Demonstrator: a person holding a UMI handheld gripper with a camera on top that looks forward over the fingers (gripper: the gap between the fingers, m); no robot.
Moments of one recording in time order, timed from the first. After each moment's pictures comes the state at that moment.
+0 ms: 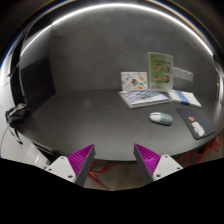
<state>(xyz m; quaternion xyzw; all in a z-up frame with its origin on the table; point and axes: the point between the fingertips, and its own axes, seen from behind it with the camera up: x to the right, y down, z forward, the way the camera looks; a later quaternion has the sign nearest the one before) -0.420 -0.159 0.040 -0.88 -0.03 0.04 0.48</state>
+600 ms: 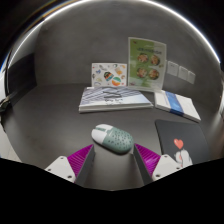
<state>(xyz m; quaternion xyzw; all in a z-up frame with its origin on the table) -0.207 -0.005 -0.012 -0.89 -0.08 0.00 0.46</state>
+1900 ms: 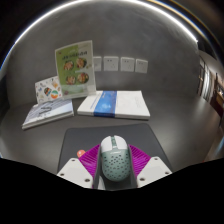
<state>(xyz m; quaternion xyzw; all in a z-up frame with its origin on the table) 0.080 0.018 0.020 -0.88 0.06 -0.05 0.48</state>
